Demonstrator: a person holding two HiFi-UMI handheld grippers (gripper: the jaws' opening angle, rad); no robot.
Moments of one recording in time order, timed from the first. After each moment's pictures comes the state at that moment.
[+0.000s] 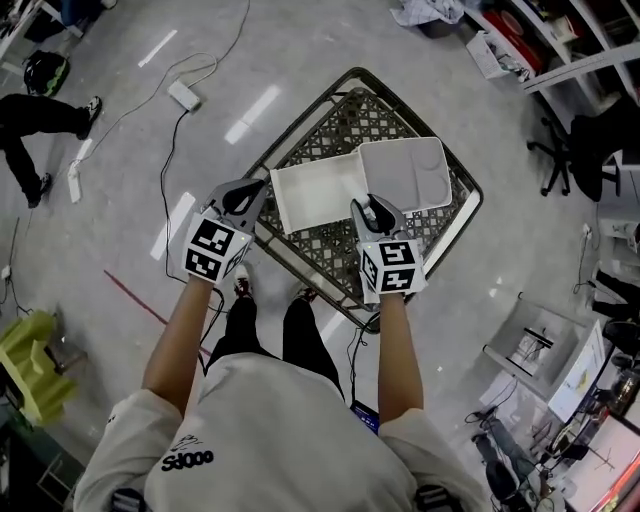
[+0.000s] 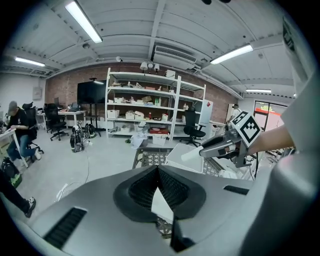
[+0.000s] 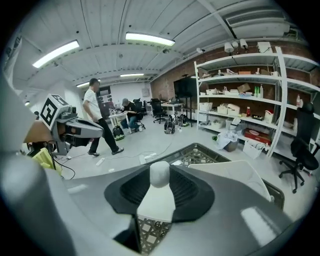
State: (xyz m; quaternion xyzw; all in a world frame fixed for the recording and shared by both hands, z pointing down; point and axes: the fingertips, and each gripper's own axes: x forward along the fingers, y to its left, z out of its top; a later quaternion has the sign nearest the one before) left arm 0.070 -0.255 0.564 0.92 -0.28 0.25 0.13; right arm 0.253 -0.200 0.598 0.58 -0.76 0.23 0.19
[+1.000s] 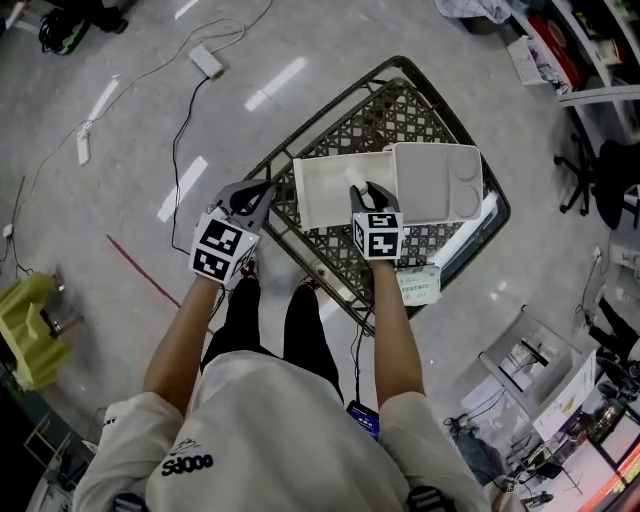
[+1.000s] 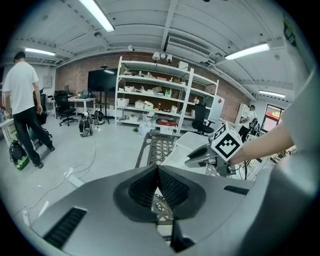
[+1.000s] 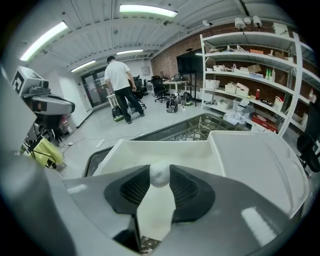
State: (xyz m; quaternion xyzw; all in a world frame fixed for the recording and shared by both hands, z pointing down) left arm 0.035 -0.255 0.630 0.89 -0.32 0.29 0.19; right arm 0.225 -0.241 0.743 0.54 -0.73 0.30 0.29
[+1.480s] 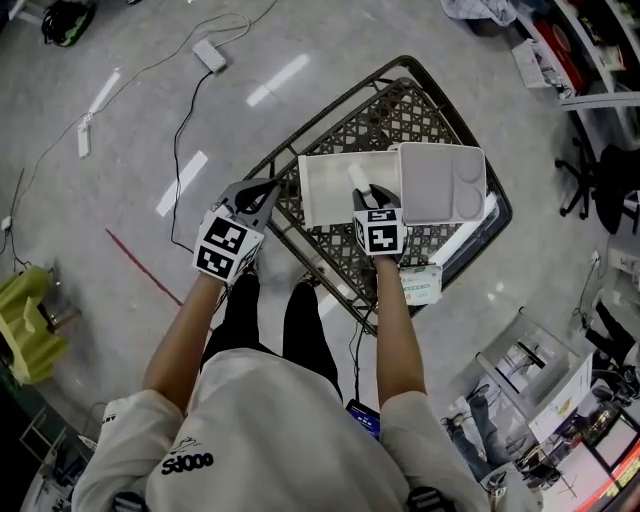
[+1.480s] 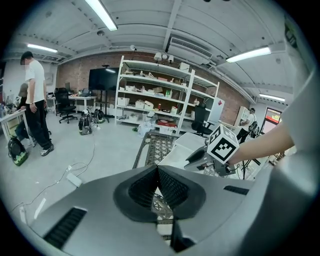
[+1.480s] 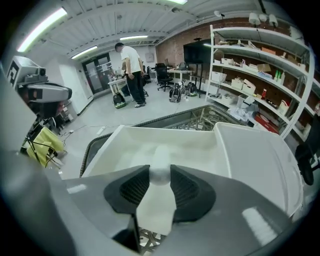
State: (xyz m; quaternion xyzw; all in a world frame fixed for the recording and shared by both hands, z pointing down) left arm 0.033 -0.247 0.631 0.89 -0.31 0.28 0.20; right arm 0.222 -0.228 0.760 0.51 -0.72 0.31 0.35
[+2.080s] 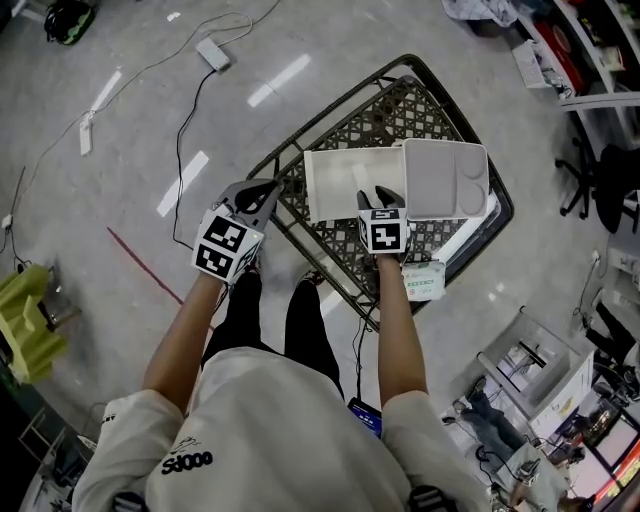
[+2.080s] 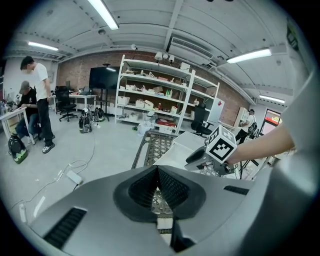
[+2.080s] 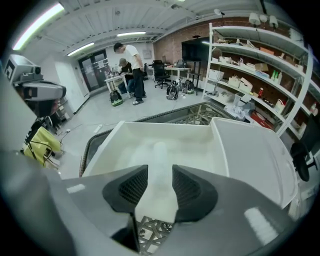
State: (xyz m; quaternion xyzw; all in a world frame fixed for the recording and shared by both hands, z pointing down) left arm 0.020 -0.235 0.627 0.88 -0.31 0.28 0.21; right arm 0.224 -0.214 0.760 0.52 -0.70 0.32 0.37
